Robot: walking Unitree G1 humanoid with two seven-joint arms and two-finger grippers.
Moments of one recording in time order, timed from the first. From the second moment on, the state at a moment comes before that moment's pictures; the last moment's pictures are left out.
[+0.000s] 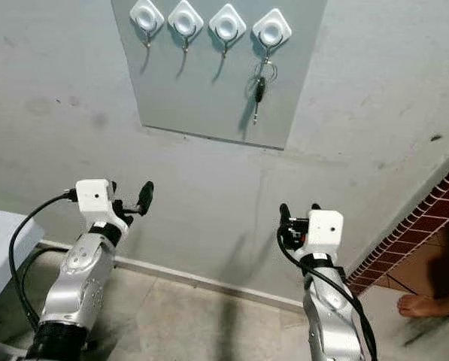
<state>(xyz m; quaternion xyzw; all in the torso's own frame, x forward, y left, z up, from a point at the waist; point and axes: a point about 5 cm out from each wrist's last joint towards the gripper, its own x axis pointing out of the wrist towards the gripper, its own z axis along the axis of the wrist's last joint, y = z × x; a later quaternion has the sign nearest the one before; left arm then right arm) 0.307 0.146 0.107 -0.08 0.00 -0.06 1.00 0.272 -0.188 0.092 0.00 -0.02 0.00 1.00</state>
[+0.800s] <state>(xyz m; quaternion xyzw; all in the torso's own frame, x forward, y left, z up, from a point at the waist) 0.310 0.142 0.122 -0.04 0.00 -0.06 1.00 0.275 -0.172 0.107 -0.03 -0.05 0.03 1.00</state>
